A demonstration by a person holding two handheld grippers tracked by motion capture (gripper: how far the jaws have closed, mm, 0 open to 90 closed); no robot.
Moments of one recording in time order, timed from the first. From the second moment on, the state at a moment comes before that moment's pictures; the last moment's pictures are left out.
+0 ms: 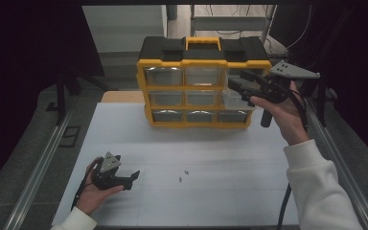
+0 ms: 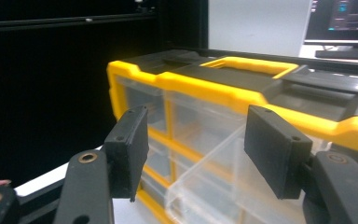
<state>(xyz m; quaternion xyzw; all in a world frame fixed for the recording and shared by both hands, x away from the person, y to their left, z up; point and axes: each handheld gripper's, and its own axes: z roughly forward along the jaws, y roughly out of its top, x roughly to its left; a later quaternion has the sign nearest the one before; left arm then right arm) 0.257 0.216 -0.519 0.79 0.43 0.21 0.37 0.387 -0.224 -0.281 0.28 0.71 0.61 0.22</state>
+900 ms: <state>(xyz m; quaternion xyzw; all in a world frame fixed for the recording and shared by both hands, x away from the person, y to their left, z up) 0.256 0.216 -0.519 0.79 0.43 0.21 0.37 0.348 -0.198 -0.308 0.21 0.74 0.63 0.13</state>
